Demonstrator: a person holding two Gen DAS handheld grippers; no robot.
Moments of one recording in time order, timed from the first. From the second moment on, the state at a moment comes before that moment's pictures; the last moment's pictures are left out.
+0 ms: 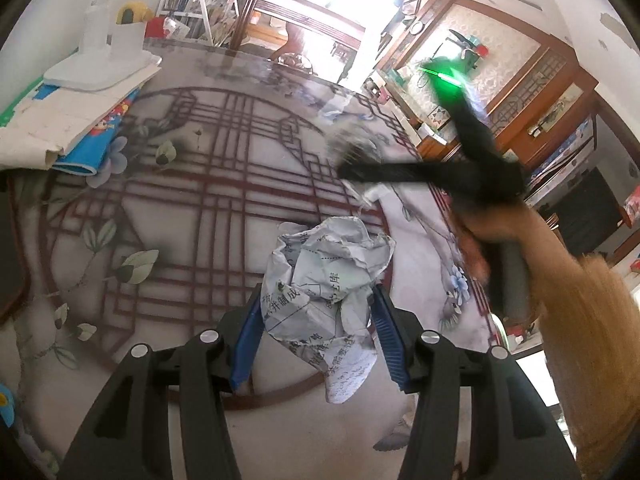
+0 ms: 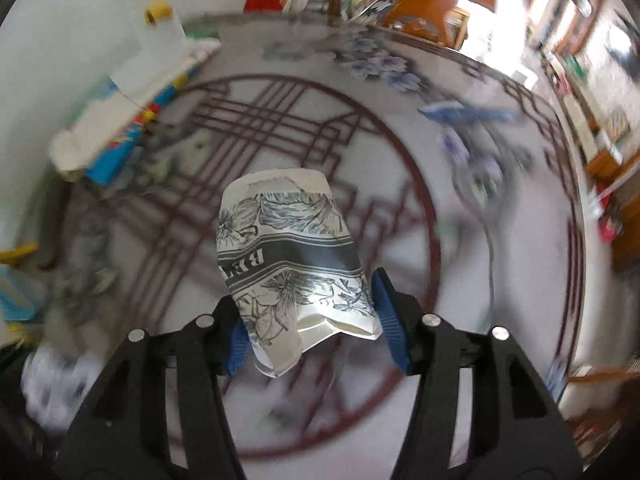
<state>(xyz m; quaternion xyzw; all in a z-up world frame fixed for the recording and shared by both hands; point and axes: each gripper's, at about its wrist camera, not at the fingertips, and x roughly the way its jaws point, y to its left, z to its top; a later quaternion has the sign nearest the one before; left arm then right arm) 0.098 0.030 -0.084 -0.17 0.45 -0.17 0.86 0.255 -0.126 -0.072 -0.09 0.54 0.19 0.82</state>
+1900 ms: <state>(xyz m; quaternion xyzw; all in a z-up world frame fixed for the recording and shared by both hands) -0.023 -0.215 -0.040 0.00 0.42 -0.30 0.86 -0.089 -0.406 -0.028 0.19 0.42 0.01 0.89</state>
